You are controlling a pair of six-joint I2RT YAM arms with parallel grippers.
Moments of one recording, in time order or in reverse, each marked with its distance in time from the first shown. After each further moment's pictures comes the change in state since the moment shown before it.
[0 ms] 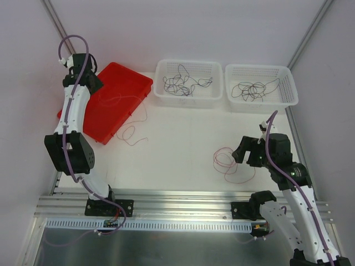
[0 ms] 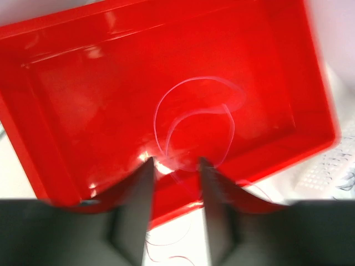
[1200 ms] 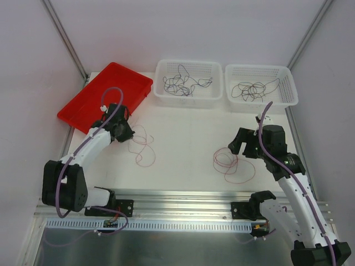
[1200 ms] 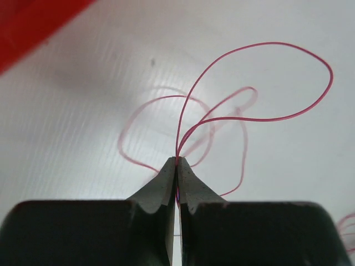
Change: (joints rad) left arm -0.299 -0.351 -0.893 0.209 0.185 -0.139; right arm 0.000 0.129 0.000 0.160 -0.021 0.019
